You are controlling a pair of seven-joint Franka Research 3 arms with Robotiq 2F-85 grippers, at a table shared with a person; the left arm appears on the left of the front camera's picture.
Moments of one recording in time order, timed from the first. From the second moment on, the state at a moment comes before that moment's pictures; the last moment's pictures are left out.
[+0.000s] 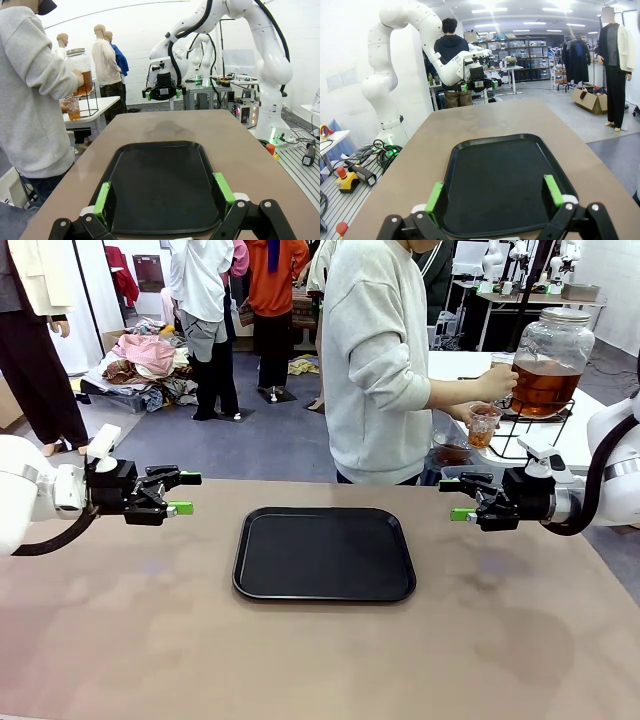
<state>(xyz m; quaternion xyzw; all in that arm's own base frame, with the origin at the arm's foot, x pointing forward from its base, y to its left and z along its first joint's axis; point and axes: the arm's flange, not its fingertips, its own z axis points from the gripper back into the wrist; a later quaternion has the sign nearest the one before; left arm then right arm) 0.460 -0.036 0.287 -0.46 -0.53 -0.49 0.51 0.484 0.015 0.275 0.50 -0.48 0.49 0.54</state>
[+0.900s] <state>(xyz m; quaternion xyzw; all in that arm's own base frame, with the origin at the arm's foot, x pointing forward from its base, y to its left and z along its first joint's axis) 0.460 -0.036 0.287 -0.46 -0.53 -0.49 0.51 0.484 0.015 0.275 0.50 -0.48 0.49 0.54</state>
